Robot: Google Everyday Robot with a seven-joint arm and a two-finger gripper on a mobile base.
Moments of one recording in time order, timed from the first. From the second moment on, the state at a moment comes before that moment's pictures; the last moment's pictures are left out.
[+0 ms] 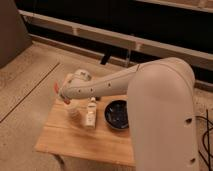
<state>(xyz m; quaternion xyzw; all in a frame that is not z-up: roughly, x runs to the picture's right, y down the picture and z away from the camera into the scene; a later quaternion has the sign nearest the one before) -0.245 0.039 0.804 -0.22 -0.22 0.40 0.86</state>
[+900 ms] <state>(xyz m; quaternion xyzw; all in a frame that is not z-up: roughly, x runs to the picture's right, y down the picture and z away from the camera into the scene) -0.244 0.036 0.804 -0.22 -0.22 0.40 0.86</state>
